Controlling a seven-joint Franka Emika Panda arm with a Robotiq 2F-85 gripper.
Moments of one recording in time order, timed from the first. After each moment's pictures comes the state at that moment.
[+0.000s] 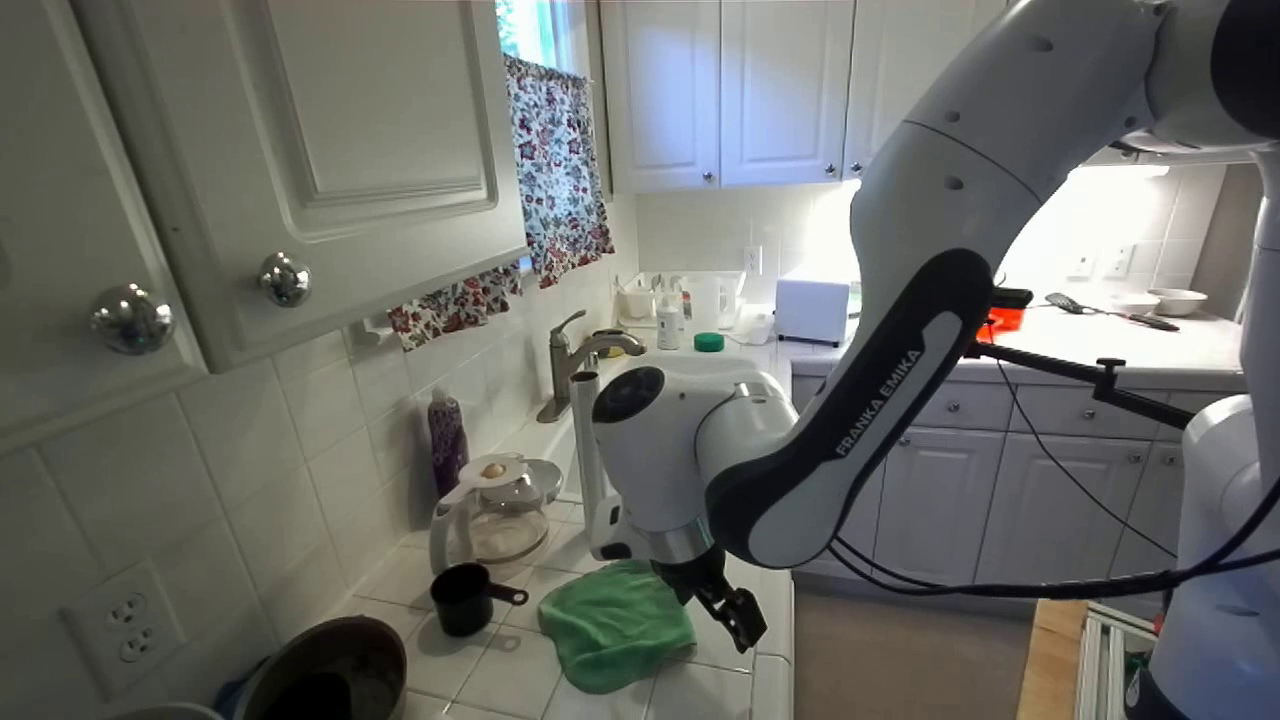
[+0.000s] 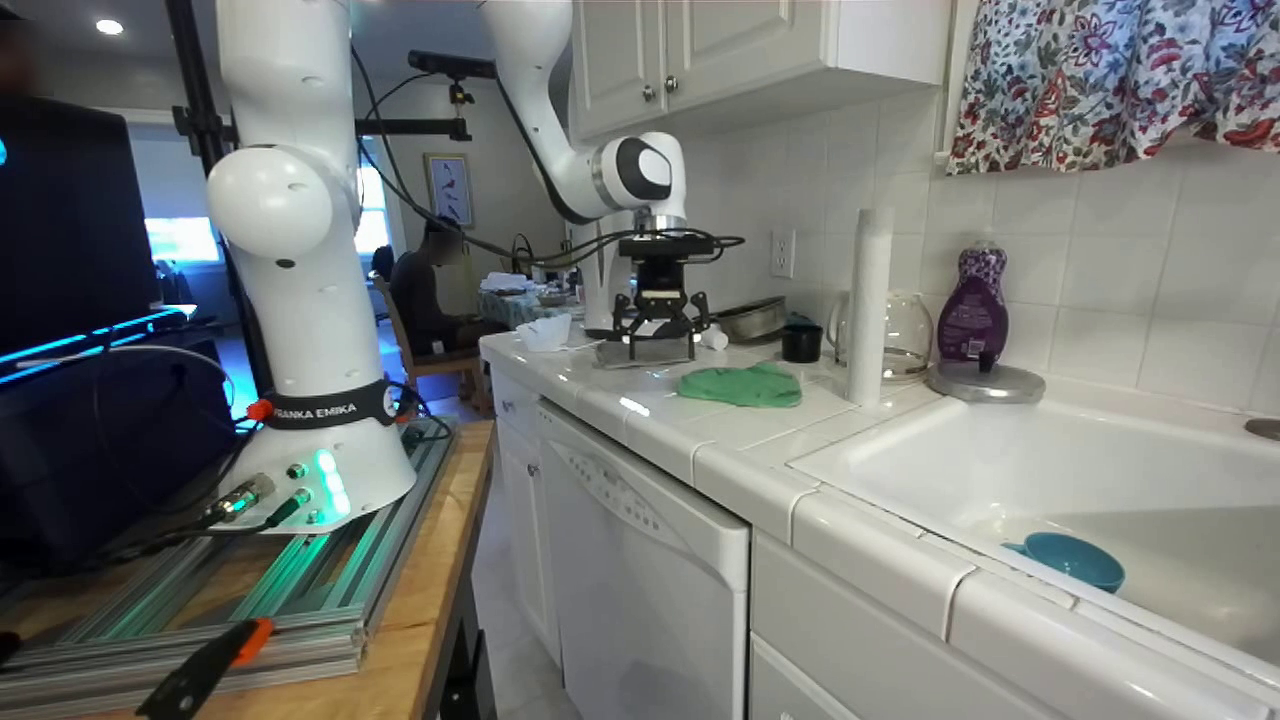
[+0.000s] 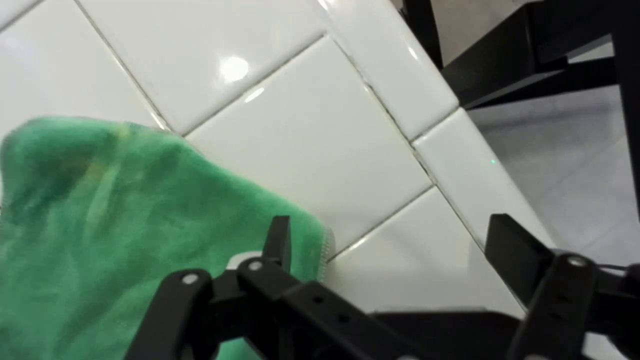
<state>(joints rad) 0.23 0.14 0.22 -2.39 -0.41 2.31 -0.62</state>
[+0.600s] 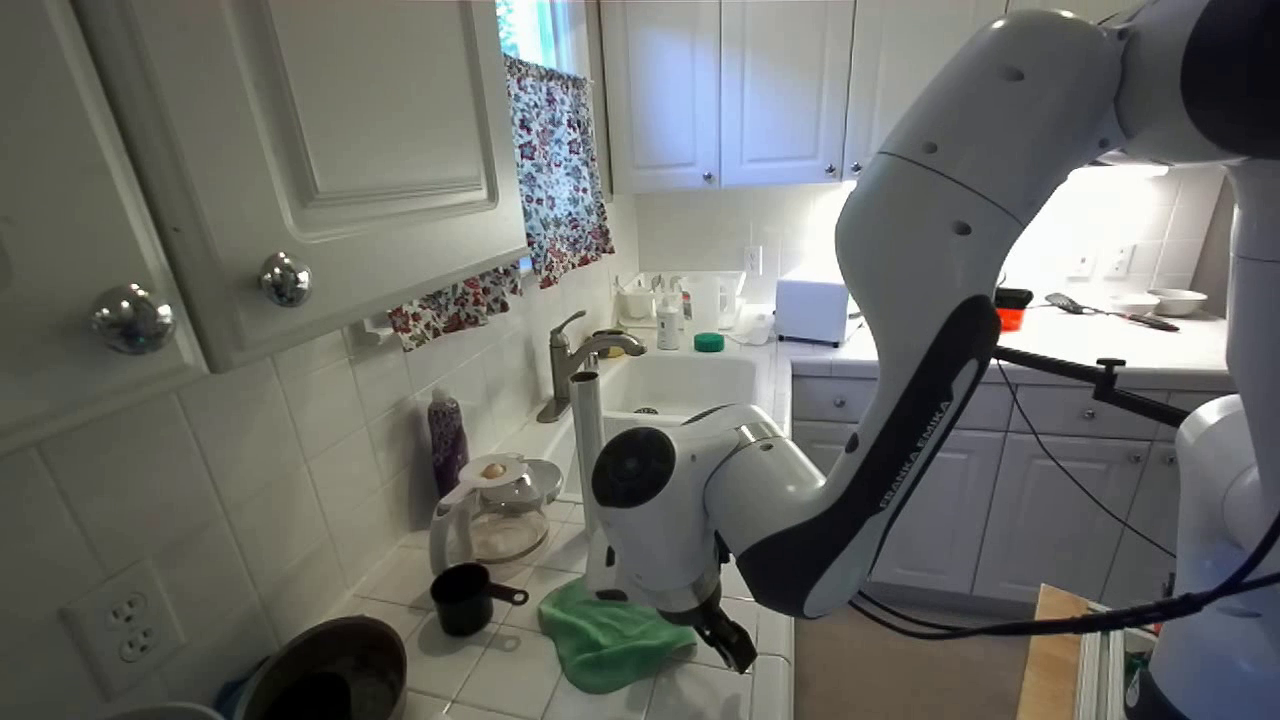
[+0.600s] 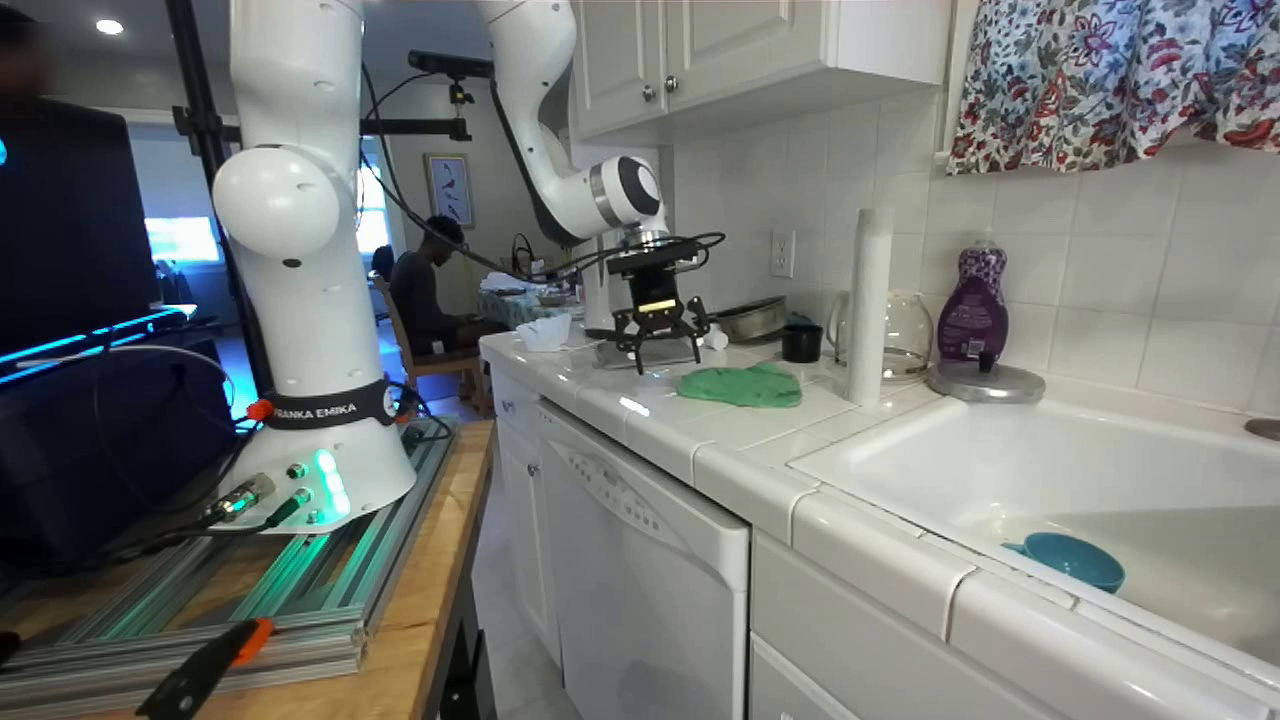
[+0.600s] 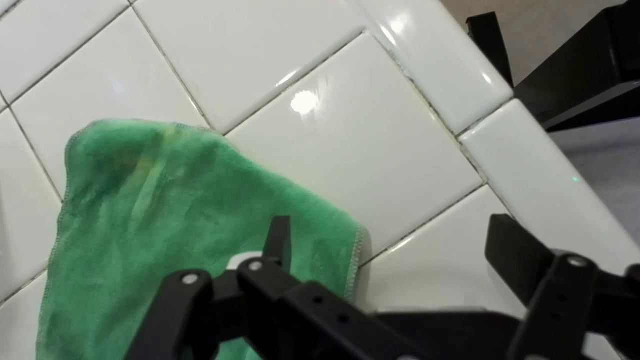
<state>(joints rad) 0.28 0.20 0.23 -2.39 -0.70 2.35 -0.30</state>
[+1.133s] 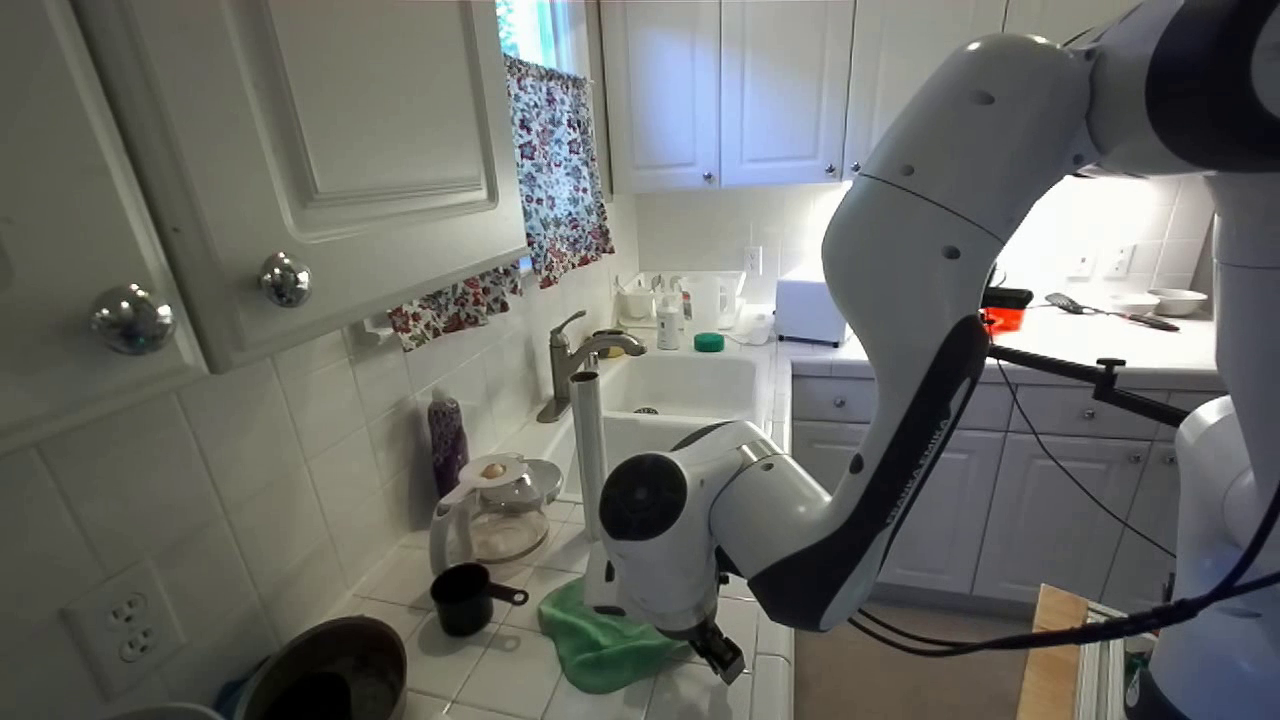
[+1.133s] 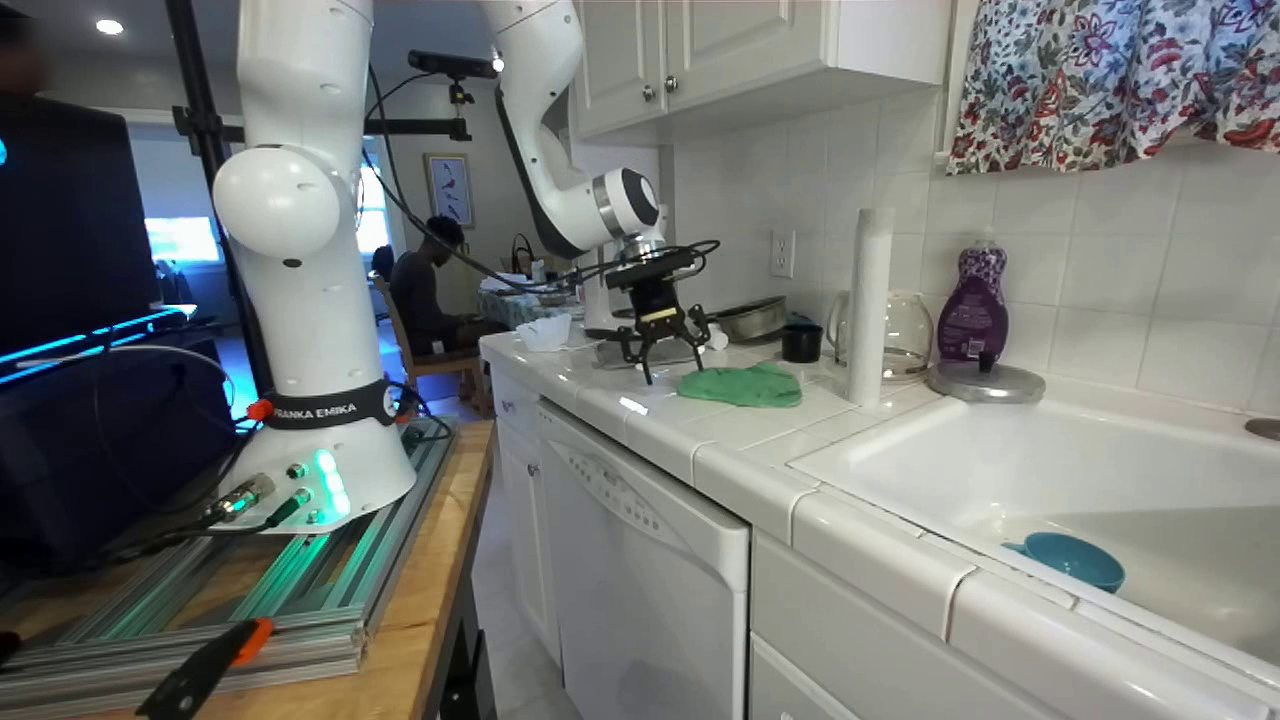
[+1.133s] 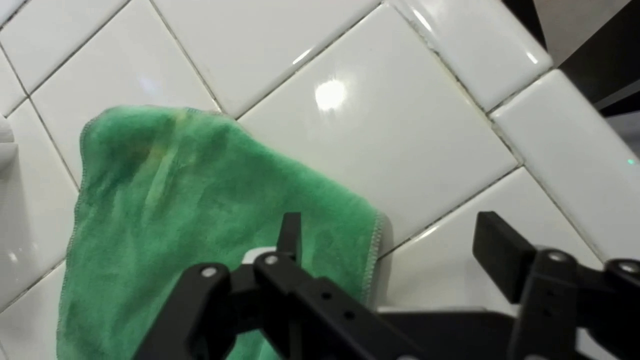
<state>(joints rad) 0.28 0.24 0.23 -2.39 -0.83 2.40 -0.16</state>
